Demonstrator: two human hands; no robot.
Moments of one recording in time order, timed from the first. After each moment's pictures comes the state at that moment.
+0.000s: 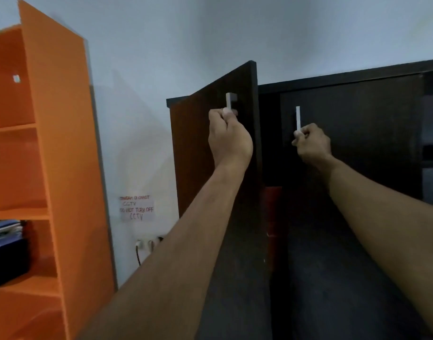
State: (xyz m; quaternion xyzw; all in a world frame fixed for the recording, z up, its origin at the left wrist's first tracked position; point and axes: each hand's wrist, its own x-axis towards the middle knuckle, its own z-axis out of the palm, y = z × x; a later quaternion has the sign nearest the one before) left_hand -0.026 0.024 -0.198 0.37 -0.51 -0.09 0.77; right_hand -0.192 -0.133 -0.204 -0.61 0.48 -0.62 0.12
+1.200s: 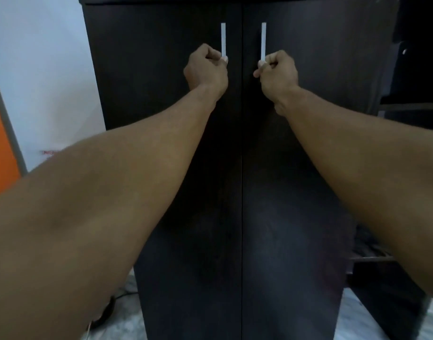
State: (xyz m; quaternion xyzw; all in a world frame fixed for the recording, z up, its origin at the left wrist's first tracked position) left_hand -0.048 -0.118 -0.206 0.43 -0.55 -0.07 0.71; right_hand -0.192 -0.143 -0.215 -0.58 0.44 -0.67 0.13
